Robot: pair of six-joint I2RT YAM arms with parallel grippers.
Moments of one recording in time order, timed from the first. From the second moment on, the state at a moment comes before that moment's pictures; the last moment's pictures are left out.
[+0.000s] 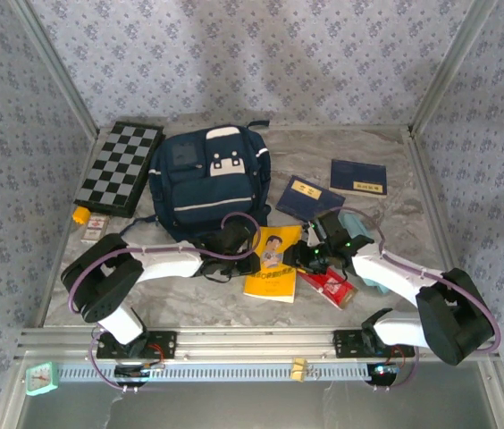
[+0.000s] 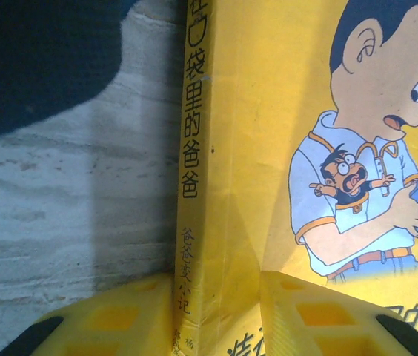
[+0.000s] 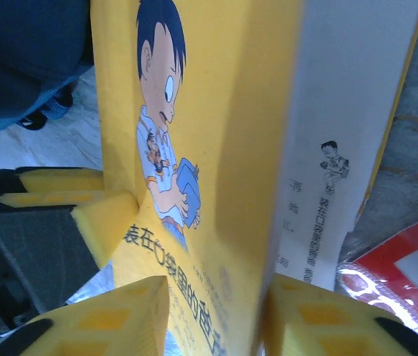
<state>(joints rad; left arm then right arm) -0.91 1.61 0.74 -0.11 0.16 -0.94 0.55 1.26 0.58 -0.31 -0.45 0.80</state>
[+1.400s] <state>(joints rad) -0.61 1.13 0.83 -0.22 0.47 -0.75 0.35 1.03 0.84 -0.35 -0.70 0.74</state>
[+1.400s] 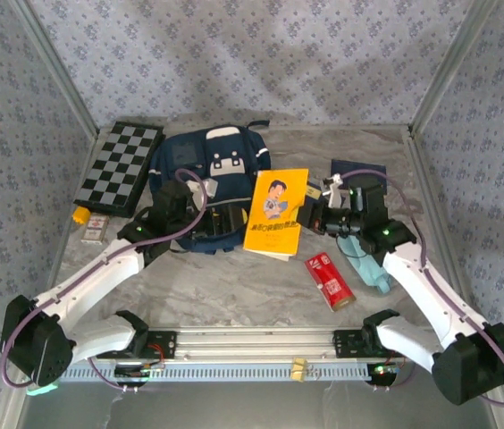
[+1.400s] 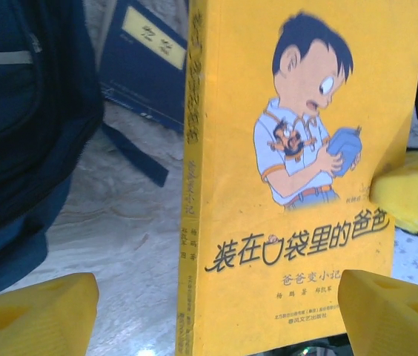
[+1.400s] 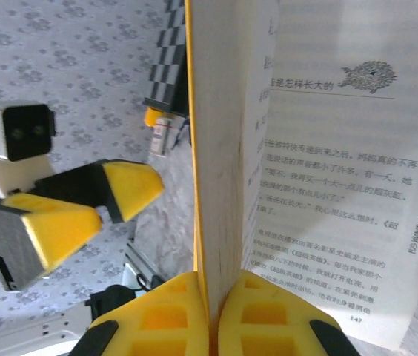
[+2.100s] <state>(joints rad) -0.60 1.18 0.84 -0.06 0.62 -0.85 0.35 1.21 0.88 -0.05 -0.81 0.84</state>
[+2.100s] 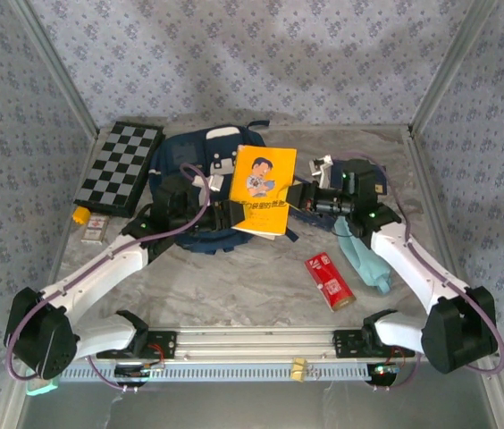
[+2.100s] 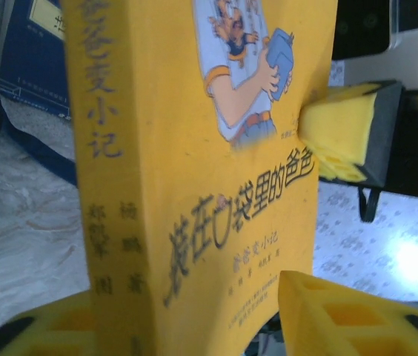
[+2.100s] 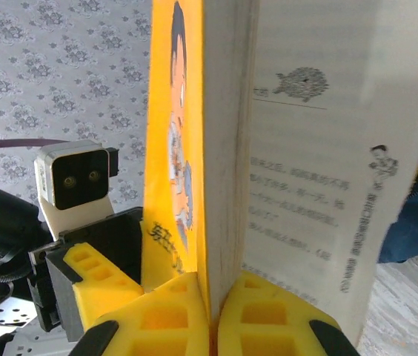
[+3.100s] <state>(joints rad) -0.61 1.22 0.86 0.20 0.54 -1.04 0.37 1.23 0.82 0.08 -0.80 0.97</state>
